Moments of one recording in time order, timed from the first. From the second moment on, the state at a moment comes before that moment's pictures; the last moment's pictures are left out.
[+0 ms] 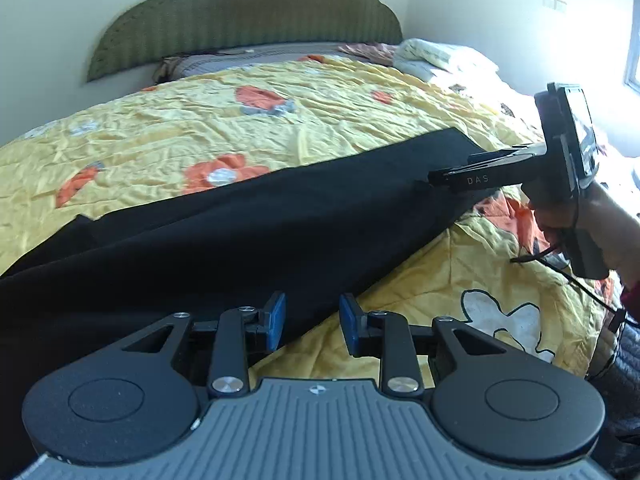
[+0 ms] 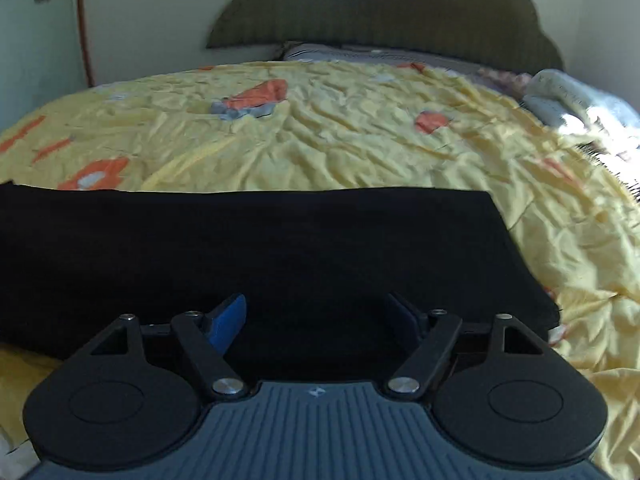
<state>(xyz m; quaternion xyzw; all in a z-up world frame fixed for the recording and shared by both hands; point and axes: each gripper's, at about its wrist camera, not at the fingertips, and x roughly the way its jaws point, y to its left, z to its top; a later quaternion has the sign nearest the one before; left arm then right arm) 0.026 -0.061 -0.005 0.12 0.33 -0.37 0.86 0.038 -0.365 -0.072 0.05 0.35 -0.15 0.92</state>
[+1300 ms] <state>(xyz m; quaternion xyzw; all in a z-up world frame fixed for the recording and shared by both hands) 0.067 0.268 0.001 -0.43 0.35 -0.01 0.83 0.122 0.103 -0.028 -0.17 0.19 0.40 0.88</state>
